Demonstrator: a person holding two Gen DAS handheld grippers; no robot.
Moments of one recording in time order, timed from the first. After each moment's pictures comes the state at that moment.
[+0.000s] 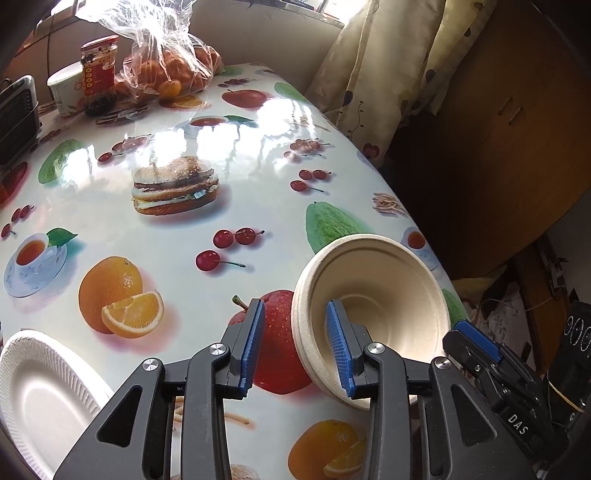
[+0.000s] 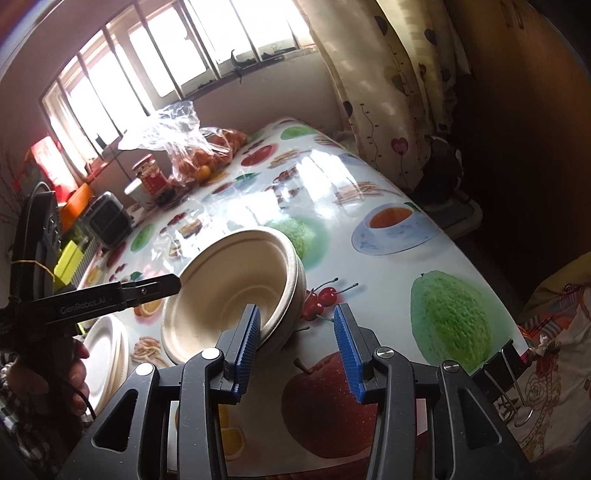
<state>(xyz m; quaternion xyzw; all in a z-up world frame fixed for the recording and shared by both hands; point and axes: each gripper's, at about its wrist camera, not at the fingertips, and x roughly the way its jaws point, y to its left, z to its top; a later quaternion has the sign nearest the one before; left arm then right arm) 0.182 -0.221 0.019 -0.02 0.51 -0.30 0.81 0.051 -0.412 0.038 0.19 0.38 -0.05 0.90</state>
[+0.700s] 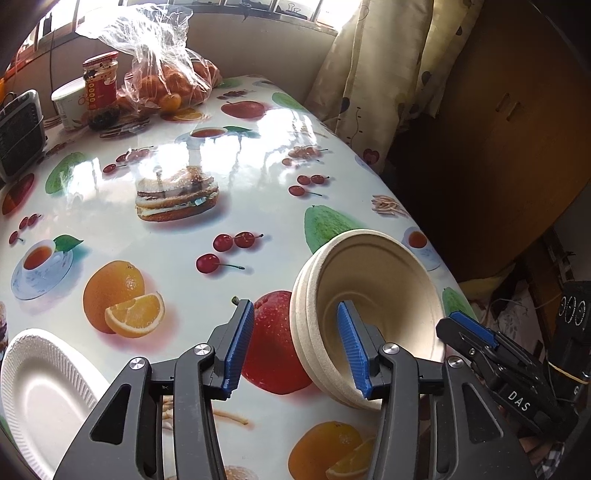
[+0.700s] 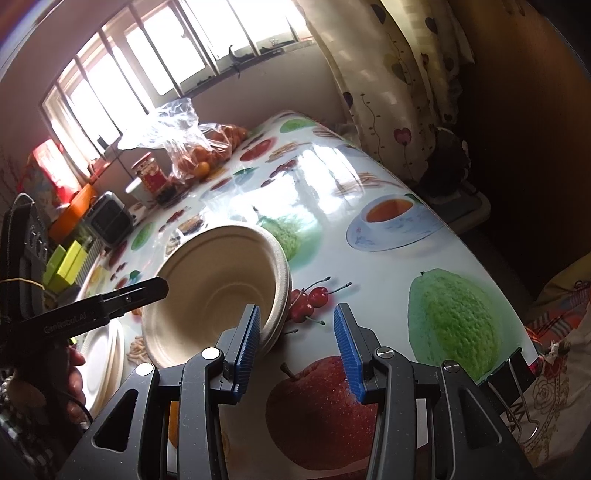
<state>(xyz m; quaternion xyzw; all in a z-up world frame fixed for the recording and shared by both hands) 0.170 -0.225 0.019 -0.01 0.48 -0.29 0.83 0.058 -0.425 0.024 0.21 0.38 -0.03 0.90</state>
